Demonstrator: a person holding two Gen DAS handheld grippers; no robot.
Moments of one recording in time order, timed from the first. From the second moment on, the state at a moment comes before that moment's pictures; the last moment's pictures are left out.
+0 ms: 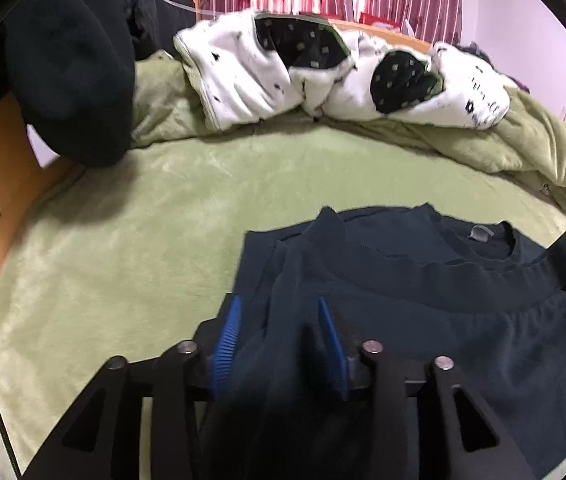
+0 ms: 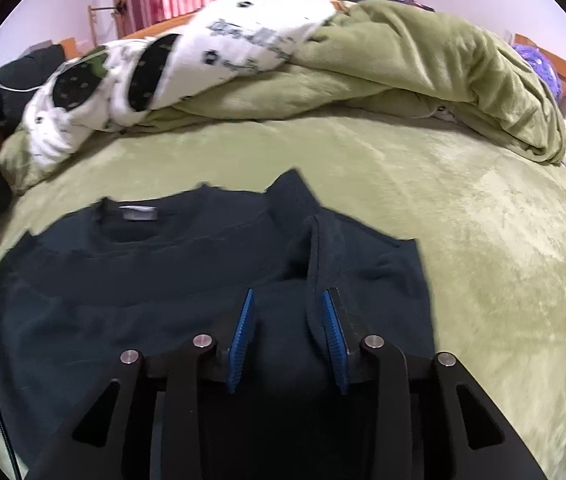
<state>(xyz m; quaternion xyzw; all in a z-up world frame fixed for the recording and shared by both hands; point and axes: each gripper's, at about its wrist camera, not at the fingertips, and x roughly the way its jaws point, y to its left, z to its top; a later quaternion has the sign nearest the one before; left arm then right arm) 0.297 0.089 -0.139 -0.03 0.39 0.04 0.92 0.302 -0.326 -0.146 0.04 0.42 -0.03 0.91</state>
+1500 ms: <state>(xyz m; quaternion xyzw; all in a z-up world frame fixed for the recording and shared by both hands) 0.185 0.261 -0.166 -0.13 0.41 0.06 0.90 0.161 0.041 -0.185 -0.14 0.40 0.19 0.89</state>
